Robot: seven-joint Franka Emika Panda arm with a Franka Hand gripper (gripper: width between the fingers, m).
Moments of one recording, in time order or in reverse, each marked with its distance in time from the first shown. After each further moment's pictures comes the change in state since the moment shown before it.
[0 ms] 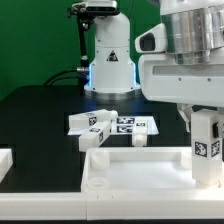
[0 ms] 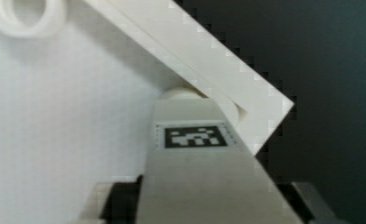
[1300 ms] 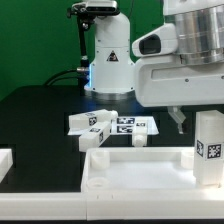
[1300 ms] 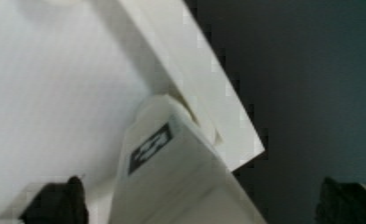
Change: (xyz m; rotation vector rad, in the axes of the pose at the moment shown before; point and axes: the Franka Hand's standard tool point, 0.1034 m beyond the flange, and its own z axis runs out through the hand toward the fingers) arm -0.001 -0.007 -0.005 -0.086 -0.029 -0.925
